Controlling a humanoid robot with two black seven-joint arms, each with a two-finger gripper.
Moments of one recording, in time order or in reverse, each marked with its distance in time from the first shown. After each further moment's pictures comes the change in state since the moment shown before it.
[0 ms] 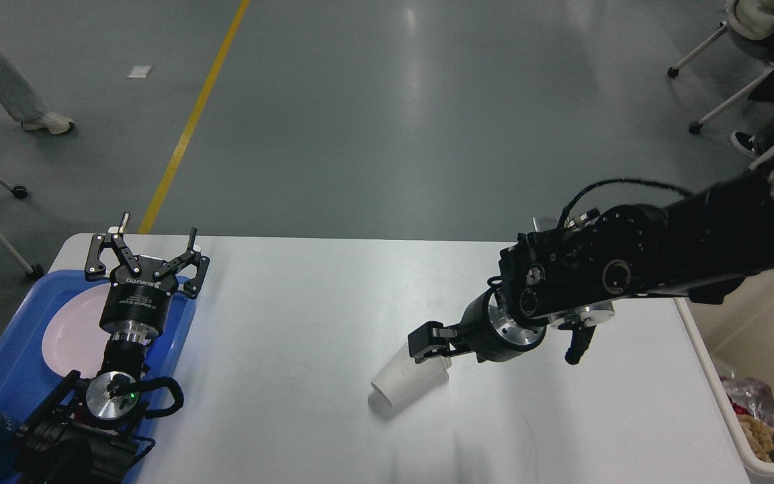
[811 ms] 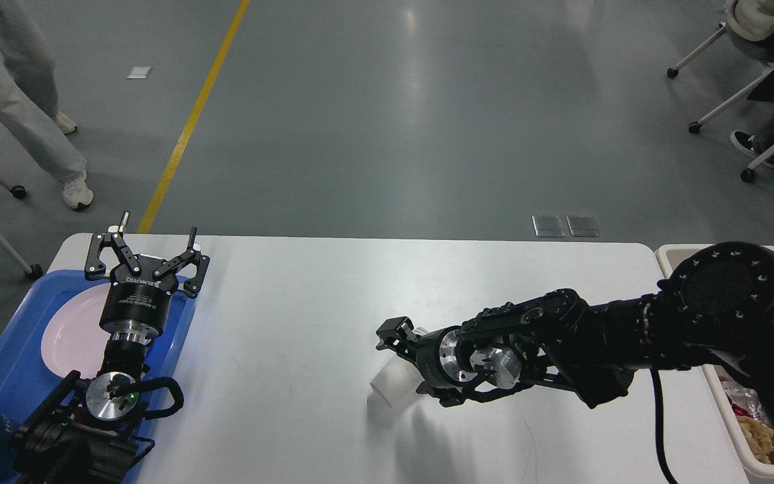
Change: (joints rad) left arm 0.000 0.000 0.000 0.000 0.000 -0.001 0.000; right arm -0.590 0.154 0.252 -0.554 0.421 -0.190 -0.005
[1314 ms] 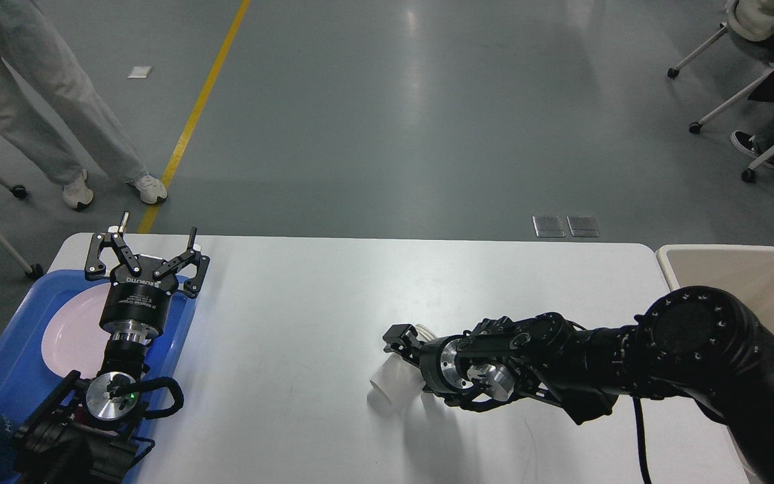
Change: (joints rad) left arm 0.000 0.000 0.000 0.000 0.000 0.001 0.000; right arm -0.114 0.054 -0.002 -0.160 -0.084 -0.001 0.006
